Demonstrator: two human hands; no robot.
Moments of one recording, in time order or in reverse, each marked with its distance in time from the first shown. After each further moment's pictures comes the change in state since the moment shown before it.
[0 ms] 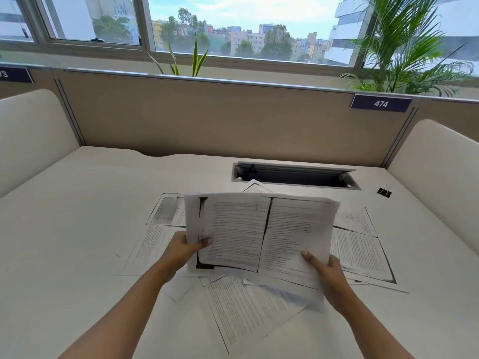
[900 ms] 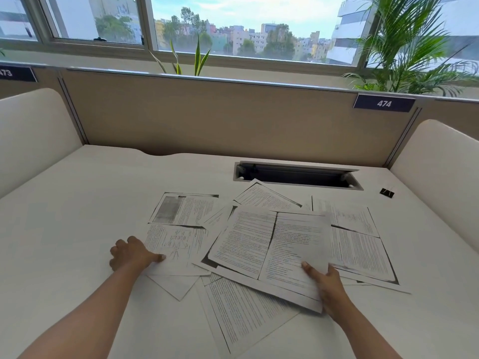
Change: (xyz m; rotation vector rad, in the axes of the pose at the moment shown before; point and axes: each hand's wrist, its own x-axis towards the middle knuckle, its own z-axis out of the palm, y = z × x) left_hand 0.016 -0.037 -0.081 0.846 0.476 -0.509; right_hand 0.001 0.029 0.002 0.011 0.190 0.127
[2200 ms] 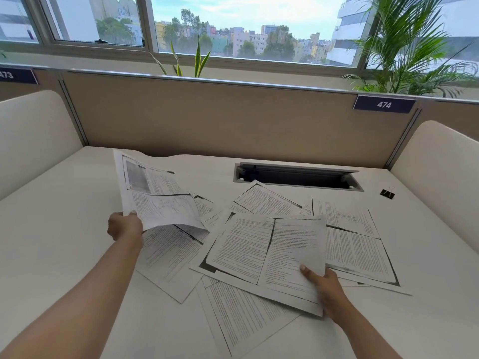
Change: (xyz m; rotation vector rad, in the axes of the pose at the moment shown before) left_hand 0.015 0.039 -0.038 -0.993 0.312 -0.181; right_hand 0.003 0.003 -0.001 -0.046 -0.054 -0.003
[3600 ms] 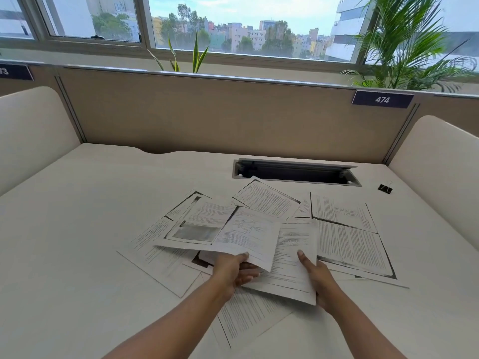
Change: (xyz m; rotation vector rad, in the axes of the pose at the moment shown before) left_hand -0.188 -0.055 0.045 -0.064 -0.943 -0.402; right_hand -0.001 -0.008 0.014 0.080 -0.077 0.131
